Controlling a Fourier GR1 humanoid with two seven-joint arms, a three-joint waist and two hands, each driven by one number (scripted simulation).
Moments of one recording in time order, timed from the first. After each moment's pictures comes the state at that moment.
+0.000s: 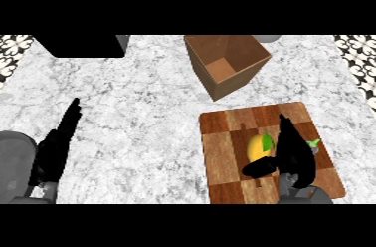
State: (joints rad) left arm -0.01 0.38 -0.15 -1.52 0.01 0.25 0.08; right arm -0.10 -0.07 0.28 -1.71 0.87 0.07 1.12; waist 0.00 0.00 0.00
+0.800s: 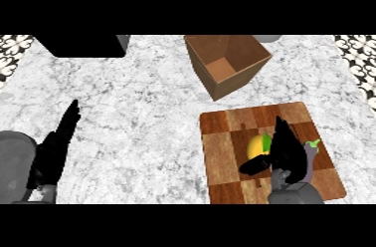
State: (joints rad) left arm 0.02 0.33 -0.10 -1.55 -0.05 0.19 0.09; right arm -0.11 -0.01 0.22 -1.60 0.93 0.05 1.07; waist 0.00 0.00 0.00
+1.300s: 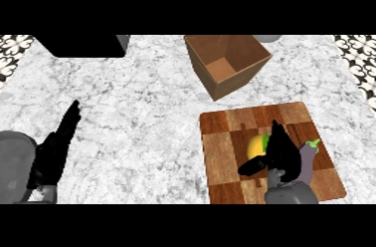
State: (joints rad) left arm 0.02 0.29 -0.05 -1.55 -0.08 0.14 0.08; right arm -0.11 0.00 0.21 -1.50 0.93 0.02 1.04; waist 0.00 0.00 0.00
